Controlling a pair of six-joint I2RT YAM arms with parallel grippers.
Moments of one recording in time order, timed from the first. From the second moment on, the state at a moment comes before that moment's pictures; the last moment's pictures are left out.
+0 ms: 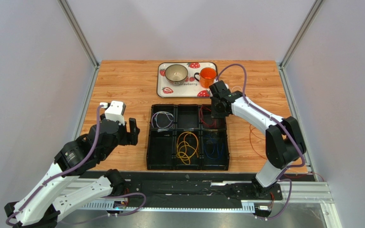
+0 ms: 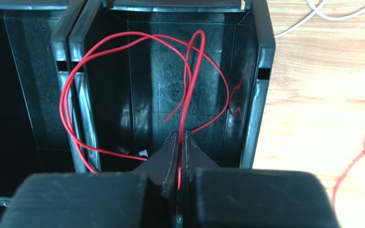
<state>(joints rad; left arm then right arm) -0.84 0.63 1.05 -1.00 -0.50 -0.40 0.50 1.67 1.23 -0.64 0.14 0.47</state>
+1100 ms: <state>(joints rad) -0.84 0.71 1.04 -0.98 -0.41 -0.37 0.40 1.00 0.89 -1.03 0.73 0.94</state>
